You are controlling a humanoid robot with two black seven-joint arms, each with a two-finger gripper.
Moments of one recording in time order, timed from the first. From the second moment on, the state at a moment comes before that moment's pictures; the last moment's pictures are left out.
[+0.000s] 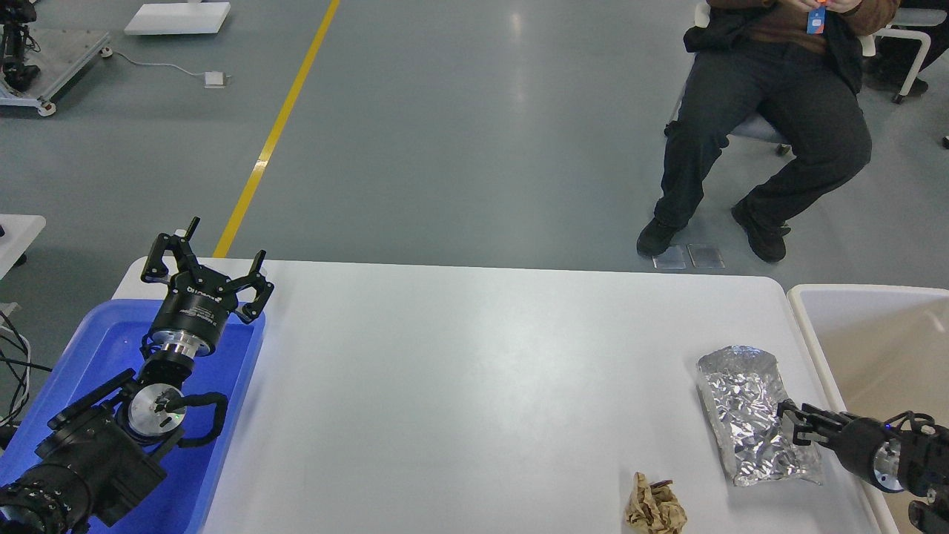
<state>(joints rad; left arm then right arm) -0.58 0.33 -0.75 -0.45 -0.16 -0.64 -0.52 0.56 -0.53 0.01 0.38 -1.33 -0.28 0.50</state>
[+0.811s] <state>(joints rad) -0.58 0.33 -0.75 -0.45 -0.16 -0.64 -0.52 0.58 -0.54 -0.06 0.34 -1.26 -0.26 0.54</state>
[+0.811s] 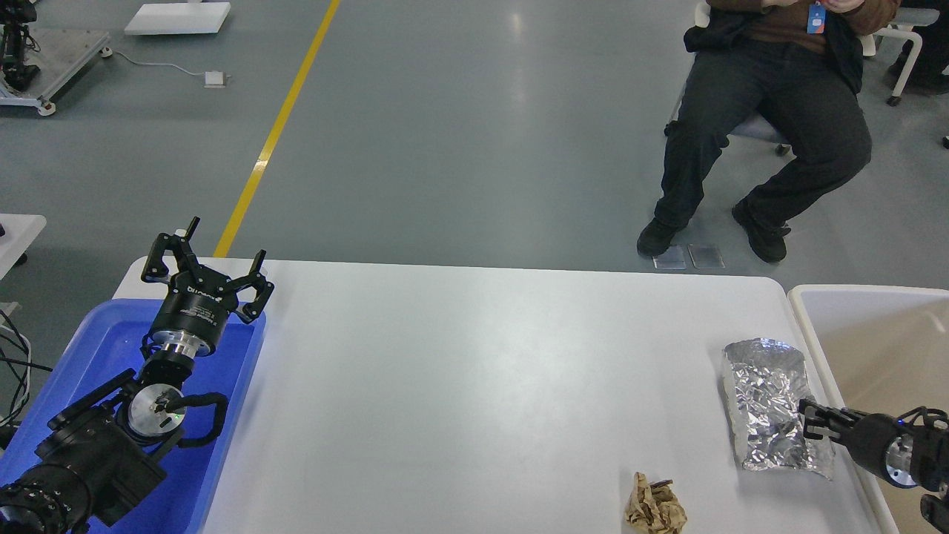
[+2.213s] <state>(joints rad) -0.58 0.33 -0.75 -0.45 -0.16 -0.64 -0.52 0.79 -1.01 -0.07 0.60 -1.18 0.02 0.55</state>
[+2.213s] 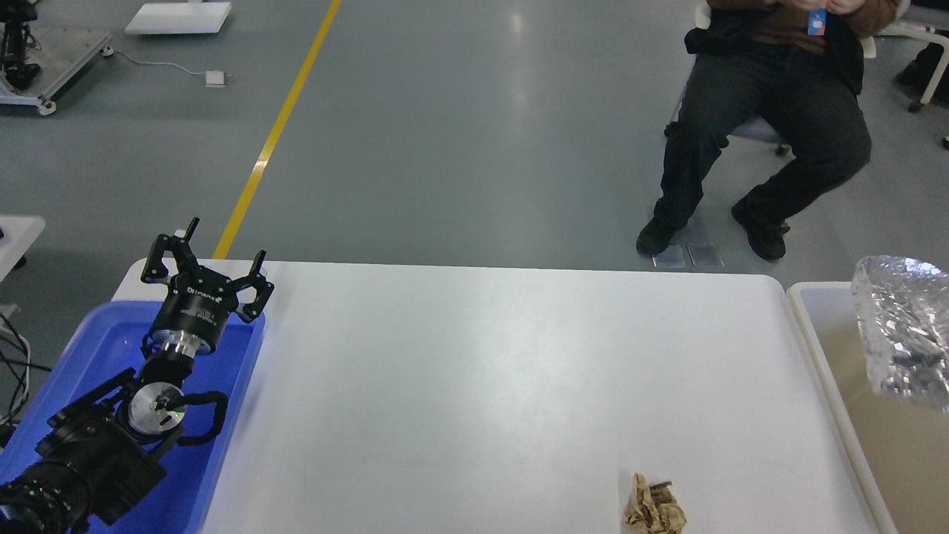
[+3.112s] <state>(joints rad) -0.58 0.33 -0.75 -0.45 -0.16 -0.64 -0.52 0.57 -0.62 -0.07 0.12 -0.54 -0.02 0.28</state>
